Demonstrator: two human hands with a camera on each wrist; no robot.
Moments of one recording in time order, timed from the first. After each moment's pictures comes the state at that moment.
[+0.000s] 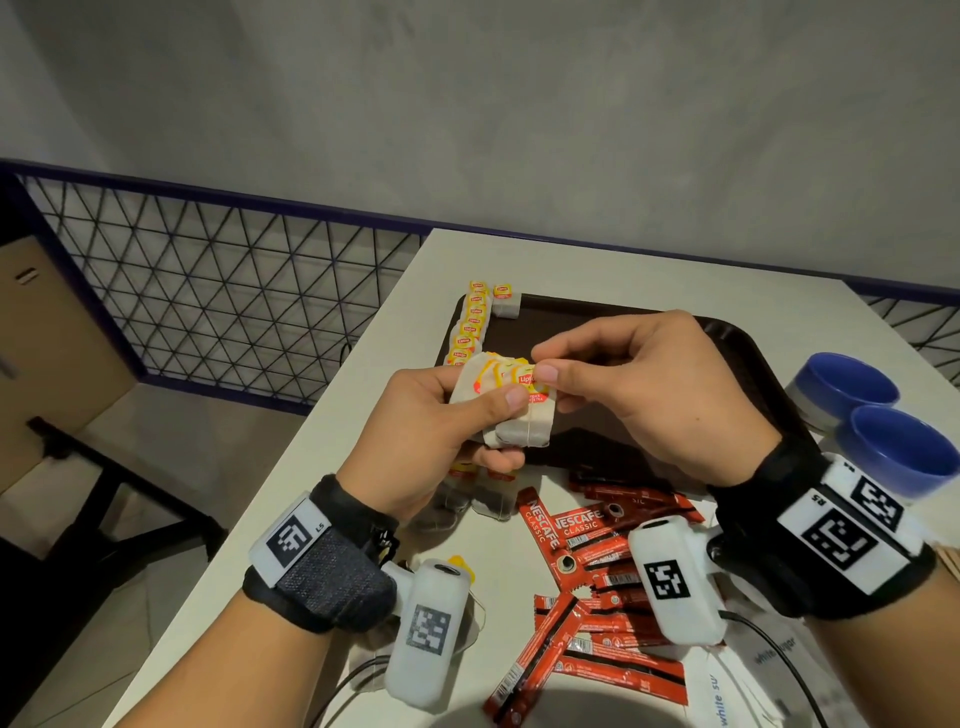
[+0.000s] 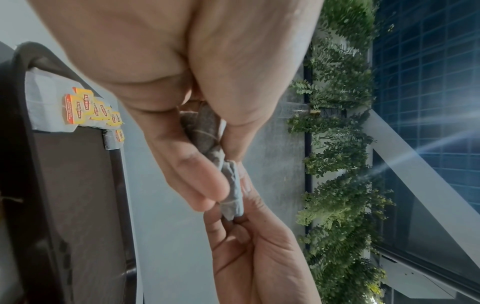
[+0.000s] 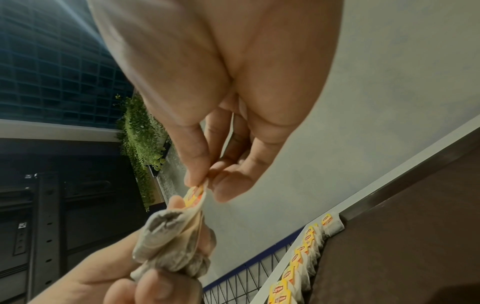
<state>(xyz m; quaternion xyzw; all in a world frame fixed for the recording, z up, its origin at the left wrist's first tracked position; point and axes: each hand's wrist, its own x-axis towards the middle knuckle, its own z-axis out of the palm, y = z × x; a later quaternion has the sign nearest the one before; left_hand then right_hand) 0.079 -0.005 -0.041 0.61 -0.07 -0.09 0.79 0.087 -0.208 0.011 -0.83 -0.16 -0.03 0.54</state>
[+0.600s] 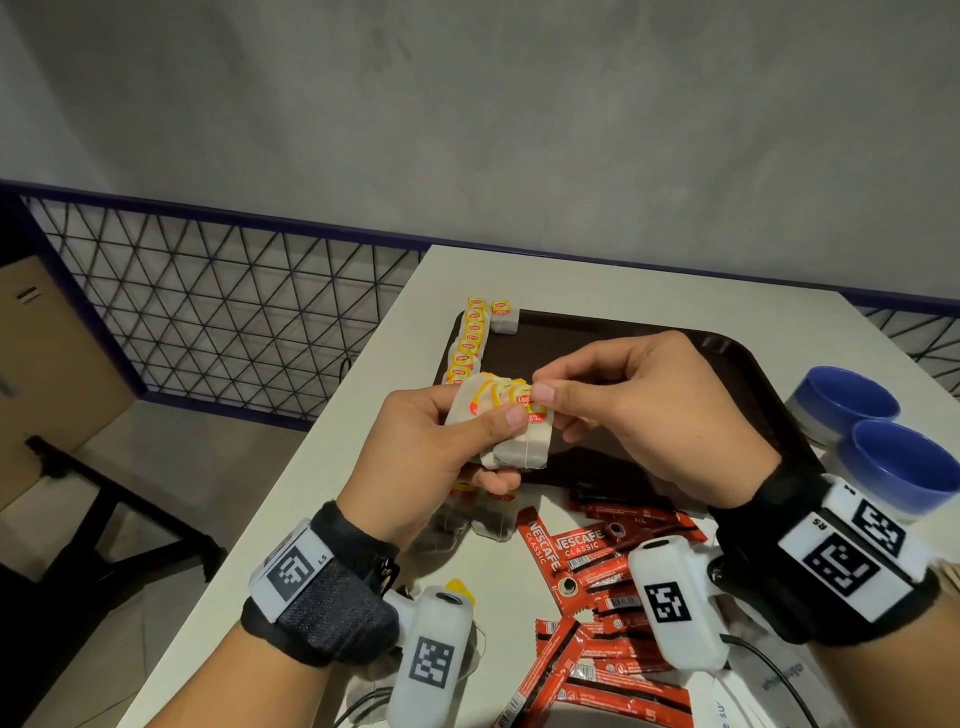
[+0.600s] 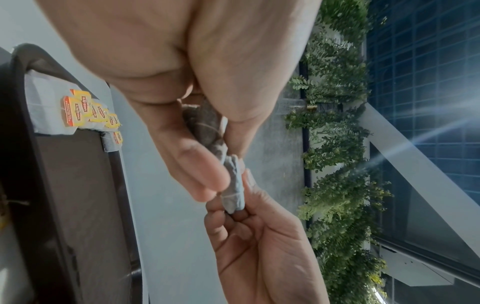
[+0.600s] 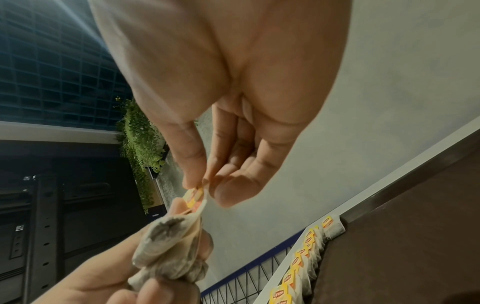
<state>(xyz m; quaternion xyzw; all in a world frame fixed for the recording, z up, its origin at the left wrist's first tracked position) 0.080 -0.004 -0.044 0.62 -0.07 -0.06 0.78 0.089 -0.207 0.011 -0.82 -0.13 -0.01 0.55</state>
